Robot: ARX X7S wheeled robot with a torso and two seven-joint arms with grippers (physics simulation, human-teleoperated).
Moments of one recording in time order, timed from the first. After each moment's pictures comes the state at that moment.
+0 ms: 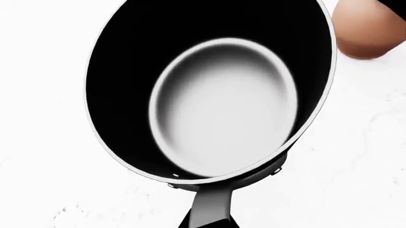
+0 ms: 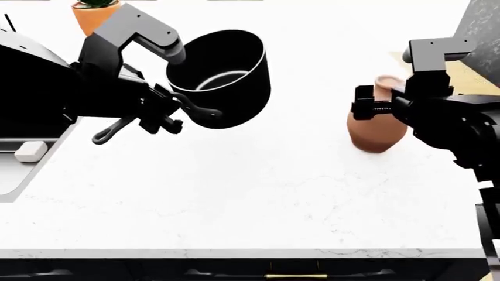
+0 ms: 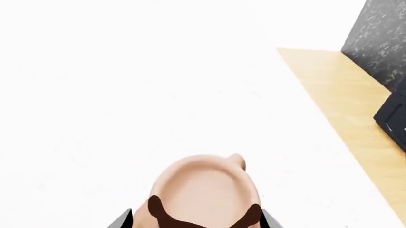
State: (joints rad) left arm -1.83 -0.72 1.26 -0.15 -1.53 -1.12 -0.07; right arm 1.27 0.53 -0.49 0.49 0.77 0.95 0.20
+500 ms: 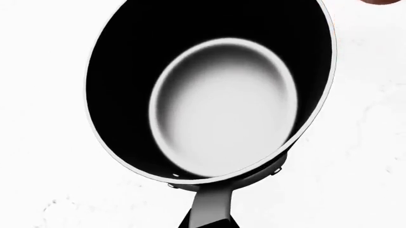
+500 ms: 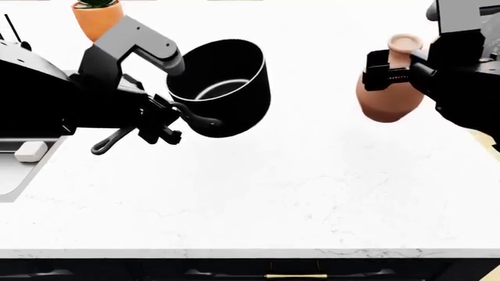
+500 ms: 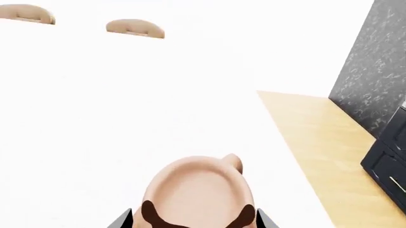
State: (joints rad) left arm -1.80 -0.75 1.25 -0.10 -1.57 -1.12 -0.10; right arm 1.34 0.59 -0.45 0.25 0.83 1.06 0.28
